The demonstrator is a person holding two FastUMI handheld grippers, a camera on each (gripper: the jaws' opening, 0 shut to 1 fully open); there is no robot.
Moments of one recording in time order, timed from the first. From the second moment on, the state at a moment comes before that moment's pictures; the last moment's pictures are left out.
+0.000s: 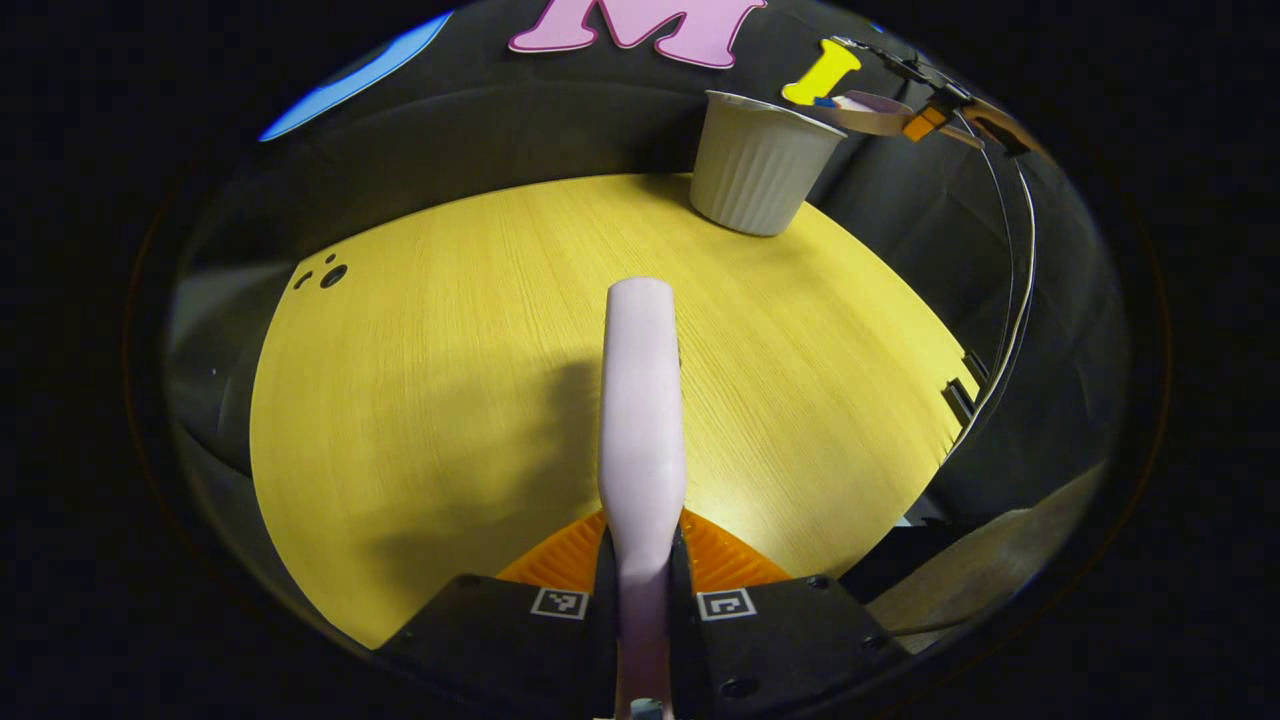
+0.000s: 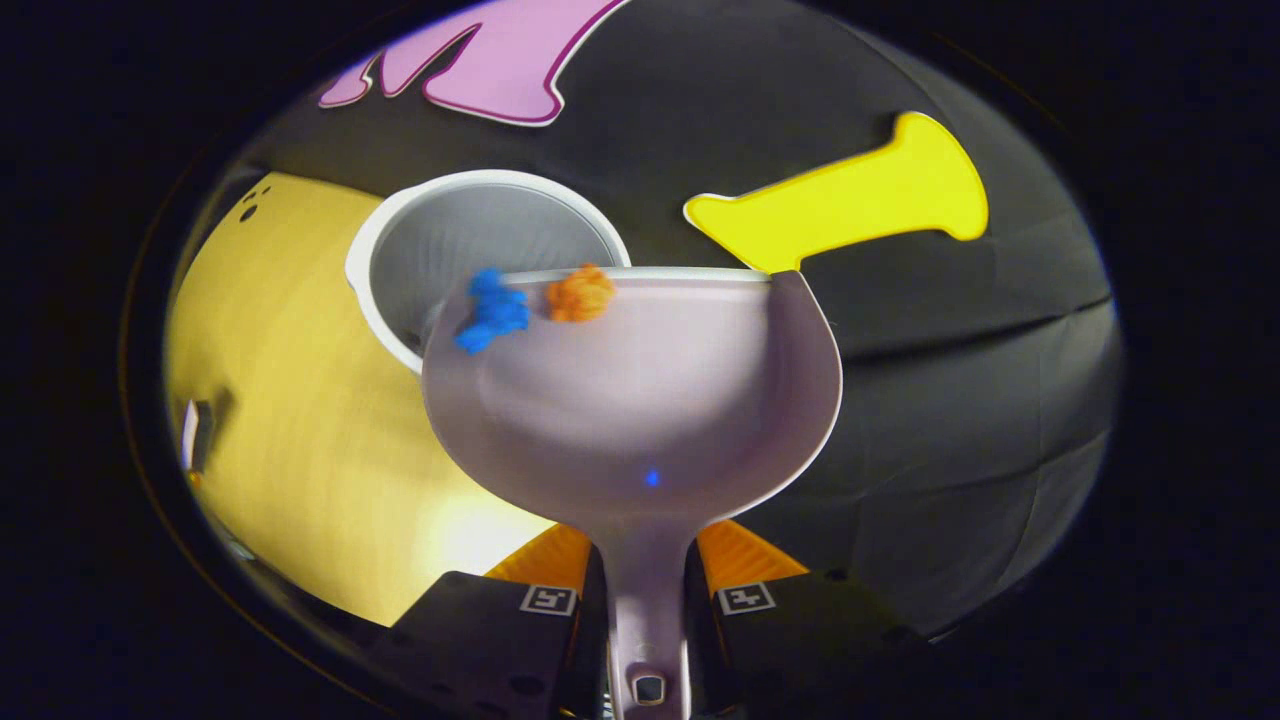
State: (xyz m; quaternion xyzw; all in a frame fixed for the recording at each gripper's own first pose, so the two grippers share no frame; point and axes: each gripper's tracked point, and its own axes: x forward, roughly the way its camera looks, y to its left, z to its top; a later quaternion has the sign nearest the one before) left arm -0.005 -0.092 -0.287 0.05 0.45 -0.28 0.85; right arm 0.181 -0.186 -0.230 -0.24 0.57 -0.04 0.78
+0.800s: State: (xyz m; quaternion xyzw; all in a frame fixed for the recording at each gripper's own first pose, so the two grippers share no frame) left arm -0.007 -0.094 -0.292 0.02 0.46 -0.24 0.85; right arm 0.211 -0.200 -0.222 -0.31 0.59 0.01 0.75
